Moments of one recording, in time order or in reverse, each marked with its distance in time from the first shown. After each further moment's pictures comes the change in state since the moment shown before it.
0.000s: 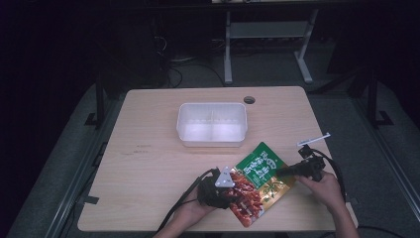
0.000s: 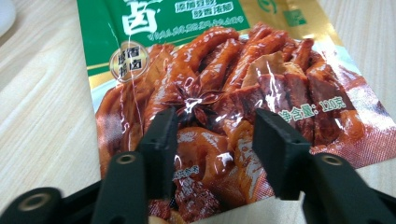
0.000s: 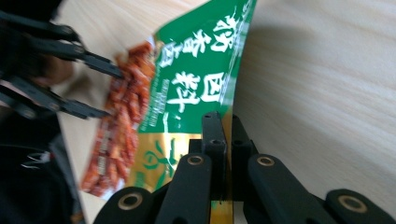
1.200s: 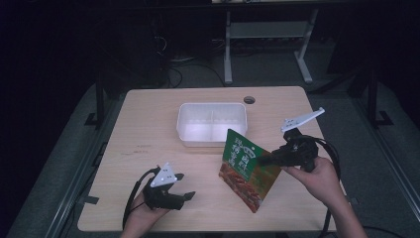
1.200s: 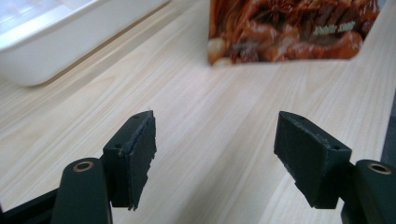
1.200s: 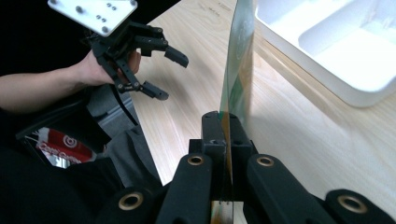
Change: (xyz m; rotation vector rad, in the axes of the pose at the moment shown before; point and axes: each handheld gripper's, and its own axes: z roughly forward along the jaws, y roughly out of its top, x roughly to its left) left arm 0.029 -0.079 -0.113 -0.154 0.144 -0.206; right arm 0.160 0.067 -0.033 -0.016 -0.008 -0.344
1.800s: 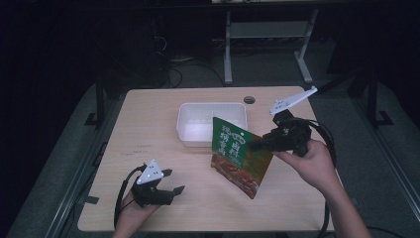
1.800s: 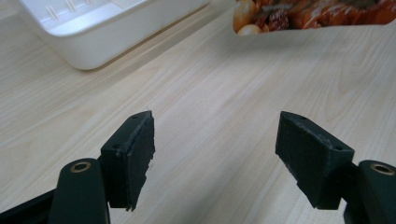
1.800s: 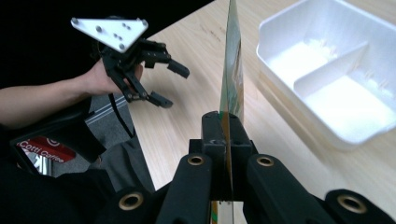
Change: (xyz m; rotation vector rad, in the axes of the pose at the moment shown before) left arm 0.019 -0.011 -0.015 -0.030 0.074 -0.035; right arm 0.024 0.054 -0.009 -0.005 -0.046 -0.081
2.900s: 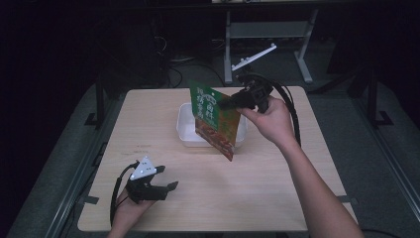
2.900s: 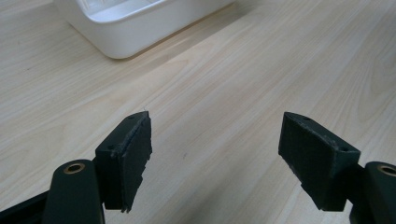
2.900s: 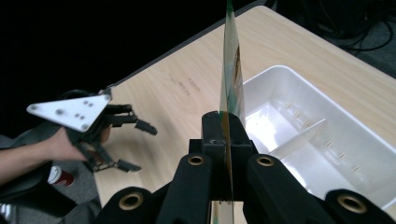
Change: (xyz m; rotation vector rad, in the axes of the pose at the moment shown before) left arm 0.019 -0.009 -0.002 -0.009 0.033 -0.039; right arm -0.030 0.099 0.042 -0.041 -0.094 0.018
